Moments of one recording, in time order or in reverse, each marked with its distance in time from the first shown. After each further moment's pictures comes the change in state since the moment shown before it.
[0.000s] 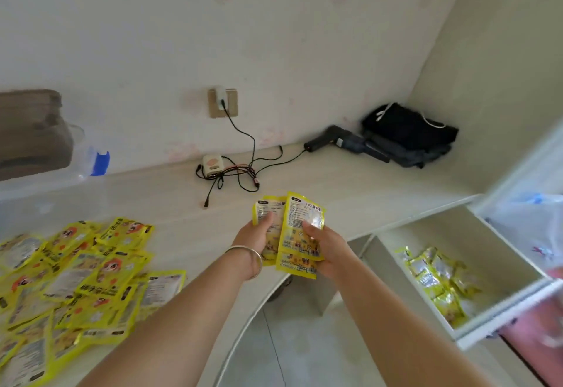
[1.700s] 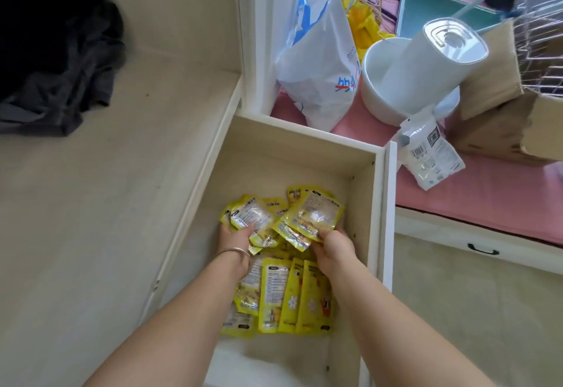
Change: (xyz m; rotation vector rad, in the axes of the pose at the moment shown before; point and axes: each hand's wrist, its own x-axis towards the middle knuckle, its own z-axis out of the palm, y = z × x) left_hand 0.304 -0.227 0.565 0.441 -0.416 -0.410; right_hand 0.180 0.015 -0.538 0.993 1.182 0.108
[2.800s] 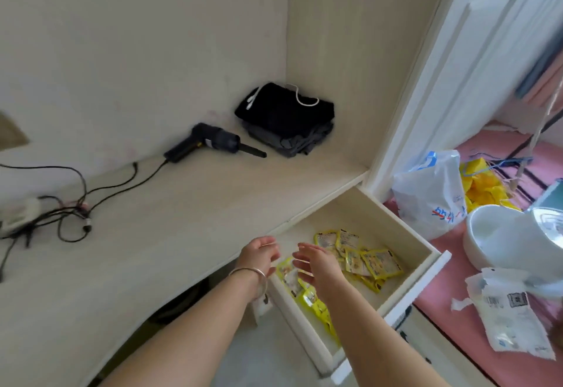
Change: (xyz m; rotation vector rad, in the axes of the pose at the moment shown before) left_hand -0.303 -0.021 -0.106 -0.292 0.259 0.357; right_hand -0.268 0.024 -0.046 -0.907 -0.796 -0.255
